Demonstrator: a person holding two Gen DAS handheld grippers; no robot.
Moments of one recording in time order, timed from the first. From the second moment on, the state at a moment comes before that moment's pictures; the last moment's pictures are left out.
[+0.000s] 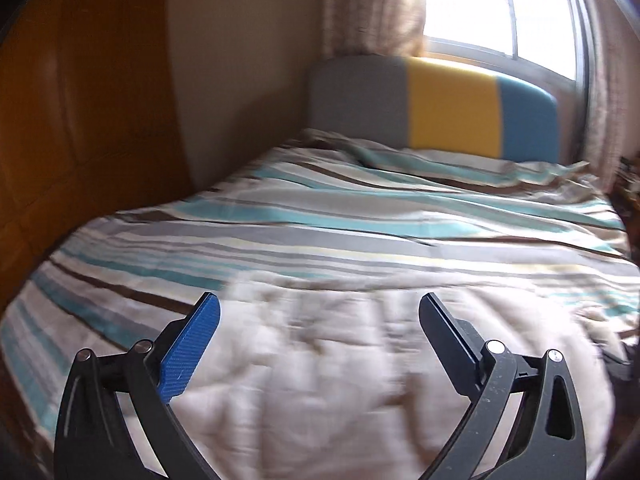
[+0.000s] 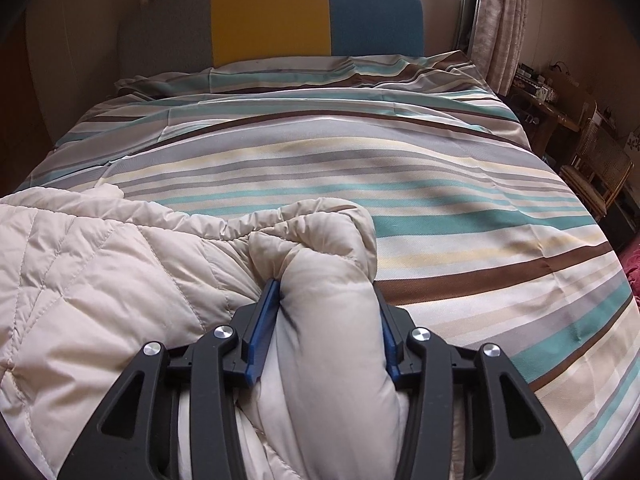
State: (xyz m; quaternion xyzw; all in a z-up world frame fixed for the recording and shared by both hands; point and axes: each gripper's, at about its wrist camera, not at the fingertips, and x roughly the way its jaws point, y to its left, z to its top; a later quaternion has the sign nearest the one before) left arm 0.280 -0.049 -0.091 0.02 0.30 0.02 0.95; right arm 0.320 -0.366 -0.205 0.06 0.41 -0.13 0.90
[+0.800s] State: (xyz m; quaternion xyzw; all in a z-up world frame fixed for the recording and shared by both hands) left arm 0.314 -0.078 -0.173 0.03 0.35 0.01 0.94; right arm 0.303 -0.356 -0.186 0.04 0.38 -0.13 0.92
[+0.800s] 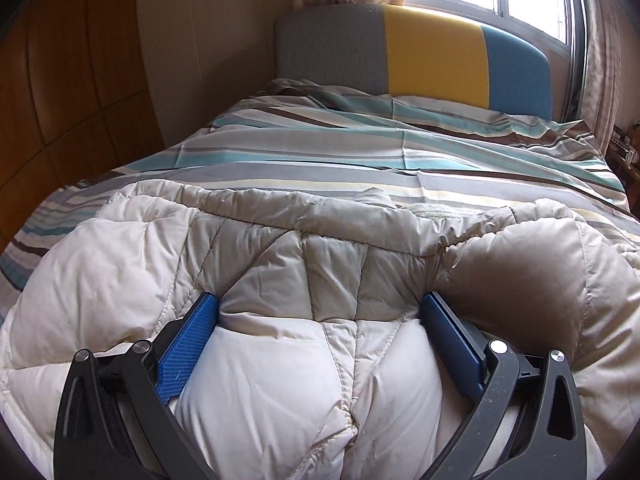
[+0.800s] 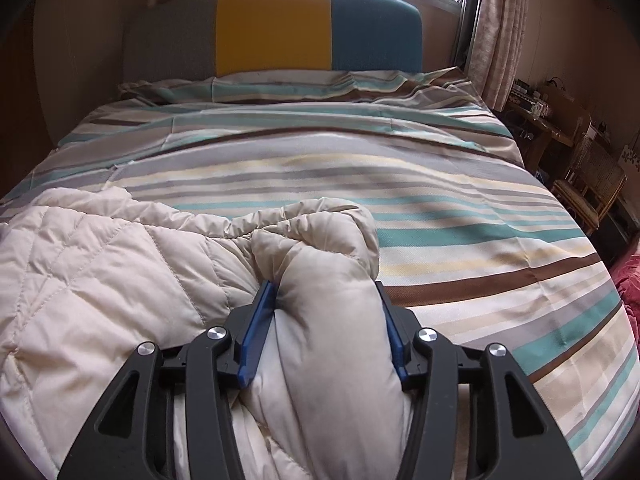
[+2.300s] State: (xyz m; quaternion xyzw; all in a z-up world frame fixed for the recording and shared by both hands) left arm 0.319 0.021 -0.152 0.01 0.41 0.09 0.91; right arm 0.287 -0.355 -0.178 0.13 0.38 -0.06 0.91
